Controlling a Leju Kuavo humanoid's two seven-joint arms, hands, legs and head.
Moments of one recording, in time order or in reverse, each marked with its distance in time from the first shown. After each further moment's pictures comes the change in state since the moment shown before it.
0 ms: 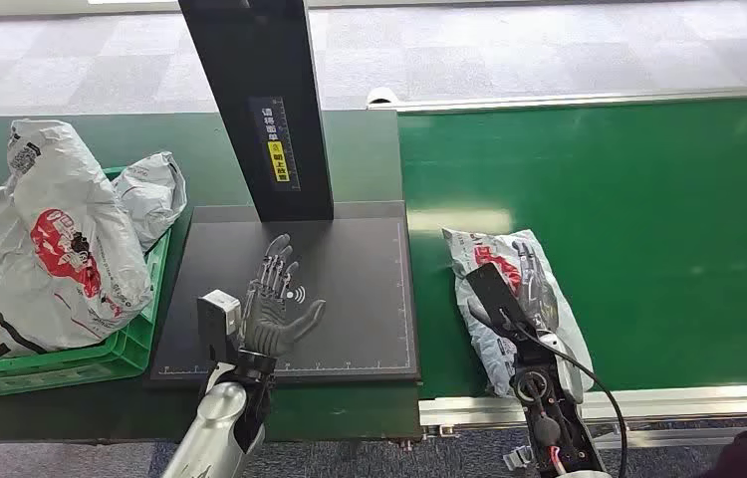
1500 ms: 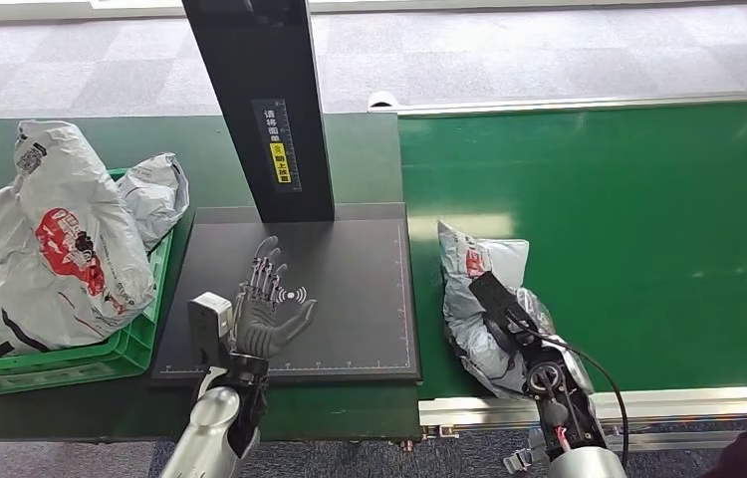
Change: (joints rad) left arm 0.043 0.002 0.013 -0.066 -0.005 0.038 0.028; right arm -0.088 0.012 -0.168 0.202 0.017 0.232 -0.109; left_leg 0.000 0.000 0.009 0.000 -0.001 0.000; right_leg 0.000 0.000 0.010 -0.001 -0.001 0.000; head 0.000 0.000
